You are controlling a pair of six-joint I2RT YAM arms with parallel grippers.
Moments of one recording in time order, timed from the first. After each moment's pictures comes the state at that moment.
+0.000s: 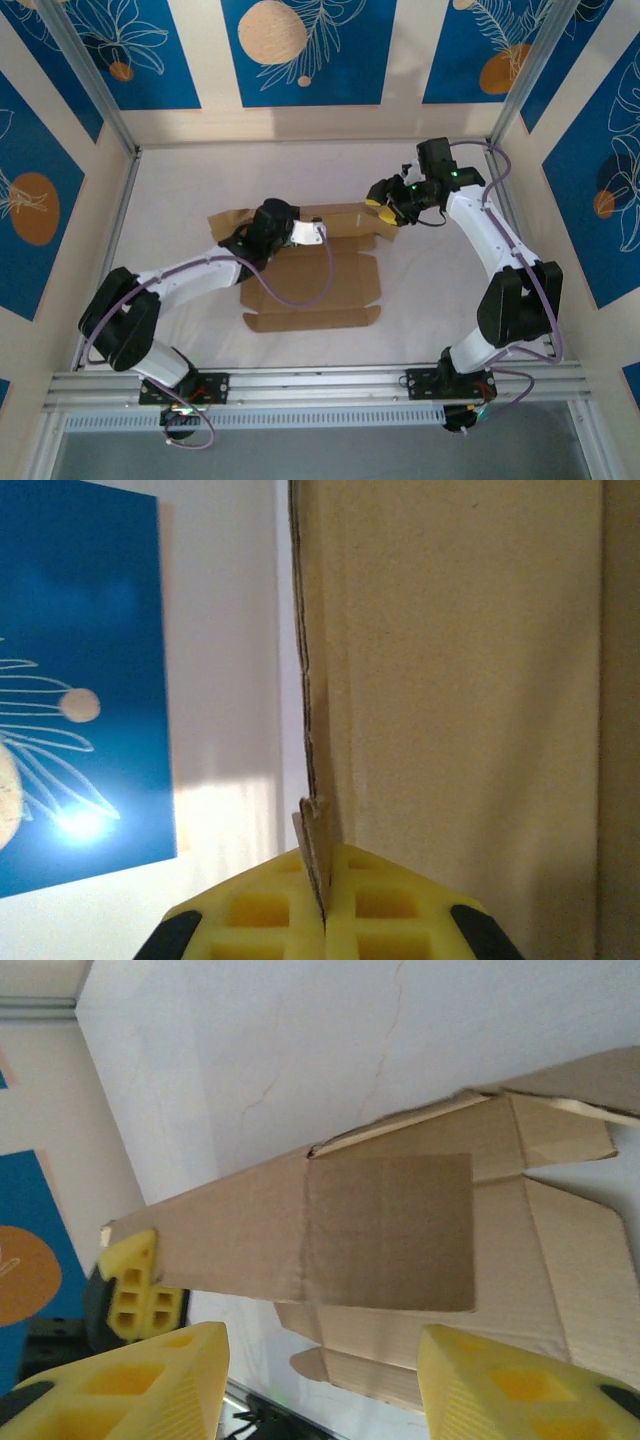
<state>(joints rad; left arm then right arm) -0.73 1.52 0.91 0.15 -0.31 1.23 0.18 1.56 1.39 -0.86 -0.60 0.79</state>
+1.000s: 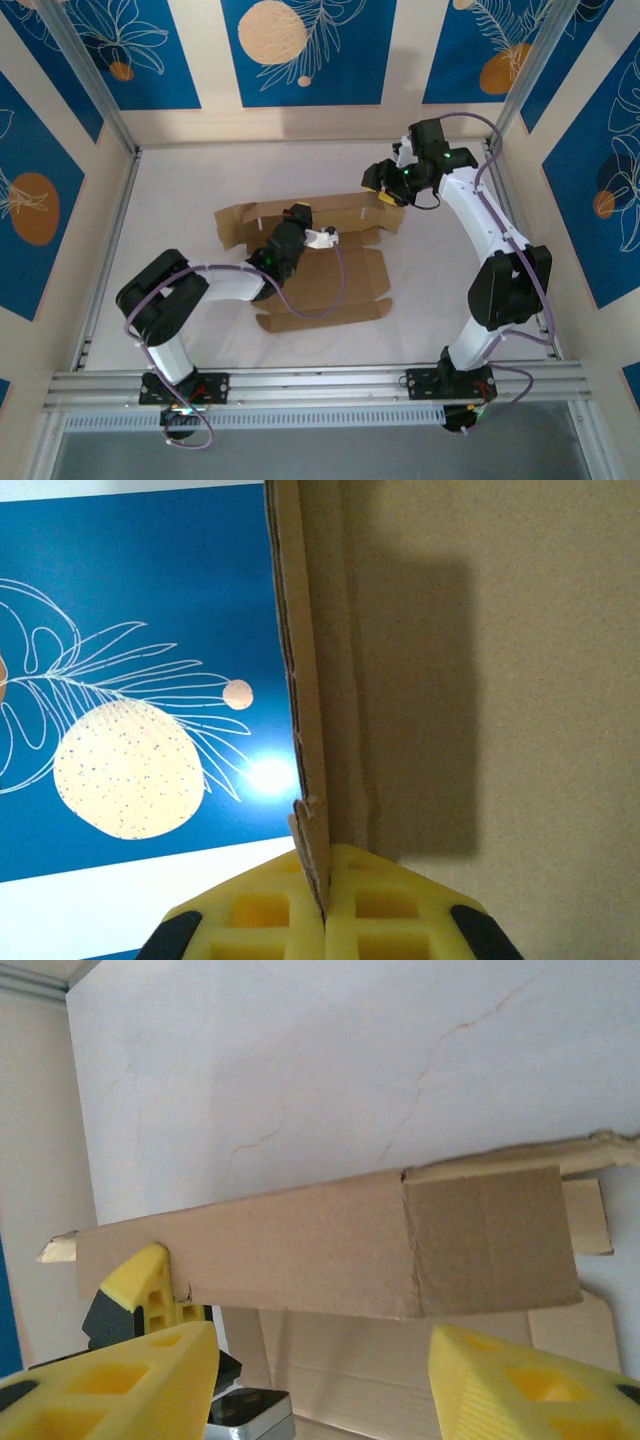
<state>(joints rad) -0.82 1.73 0.79 0.79 -0.56 1.54 0.22 1.70 1.62 -0.93 -0.49 0.54</state>
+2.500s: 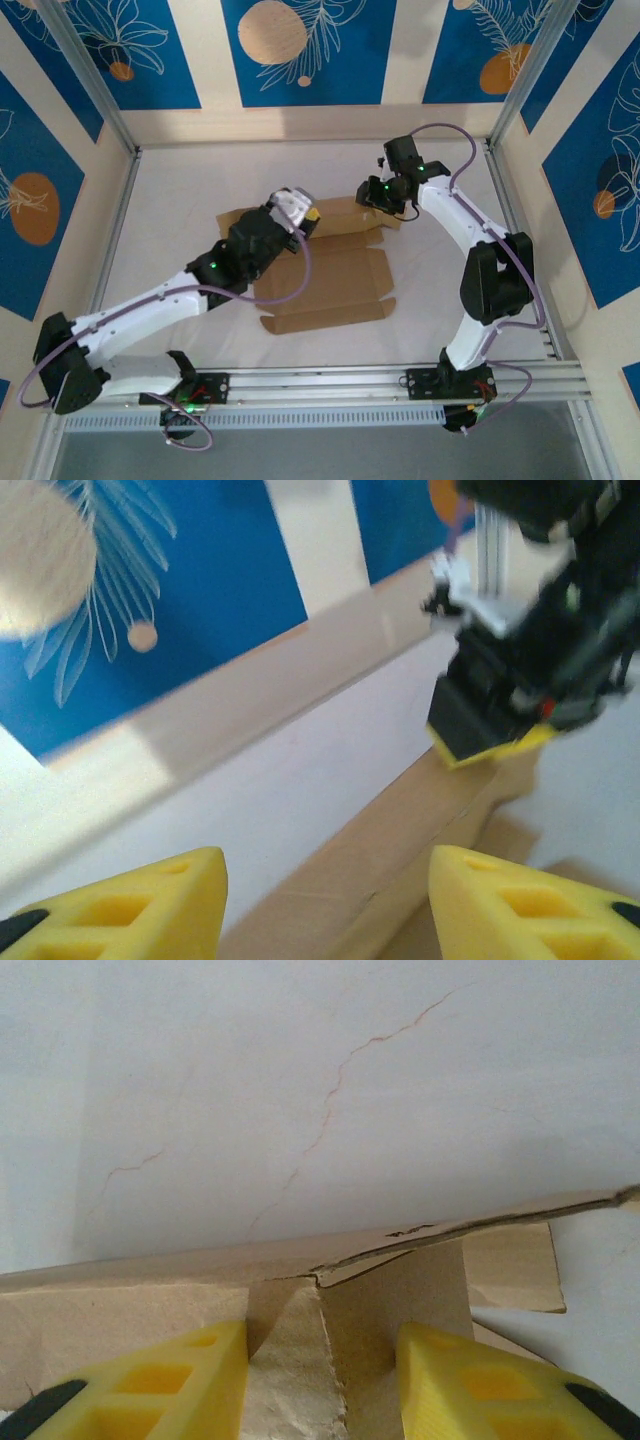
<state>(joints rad) -0.91 1.16 0.92 0.06 -0.39 0.01 0.30 1.74 1.47 -0.77 -0.26 0.53</state>
